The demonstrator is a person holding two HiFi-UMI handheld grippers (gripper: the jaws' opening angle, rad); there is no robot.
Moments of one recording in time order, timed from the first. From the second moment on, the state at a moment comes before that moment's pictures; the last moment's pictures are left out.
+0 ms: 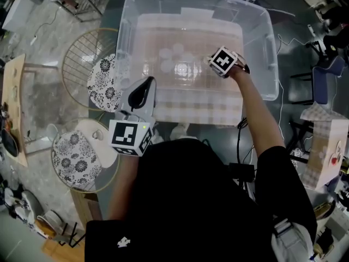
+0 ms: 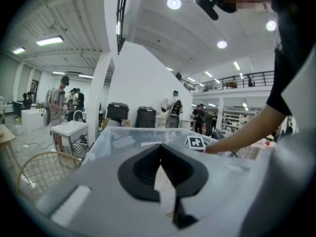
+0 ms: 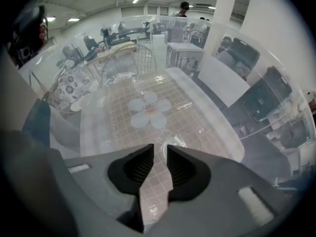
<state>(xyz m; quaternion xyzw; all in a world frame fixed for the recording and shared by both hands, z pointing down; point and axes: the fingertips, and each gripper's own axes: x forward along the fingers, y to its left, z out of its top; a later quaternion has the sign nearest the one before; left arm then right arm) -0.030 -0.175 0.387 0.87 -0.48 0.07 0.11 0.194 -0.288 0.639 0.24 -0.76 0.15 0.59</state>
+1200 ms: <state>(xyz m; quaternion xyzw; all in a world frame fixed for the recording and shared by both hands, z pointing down) -0.078 -0.158 0.365 0.88 -0.47 0.04 0.10 0.011 -0.176 0.349 0.32 -0.94 -0.02 0.13</state>
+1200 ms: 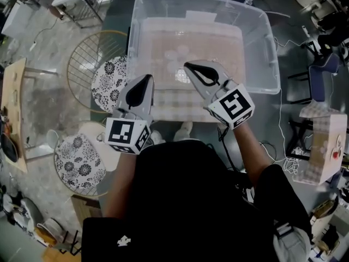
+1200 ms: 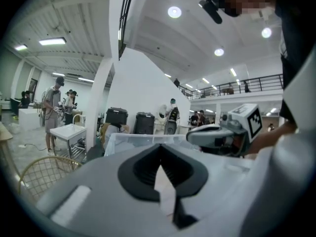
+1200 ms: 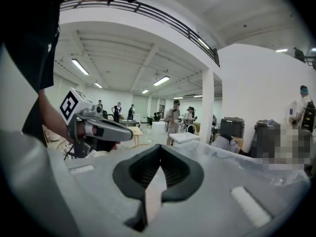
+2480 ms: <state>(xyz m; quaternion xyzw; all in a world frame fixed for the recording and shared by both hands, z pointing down) -0.162 -0.100 0.373 0.84 -0.54 0.05 0.10 -0.093 -0.066 0.680 0.00 -0.83 -0.08 0.55</state>
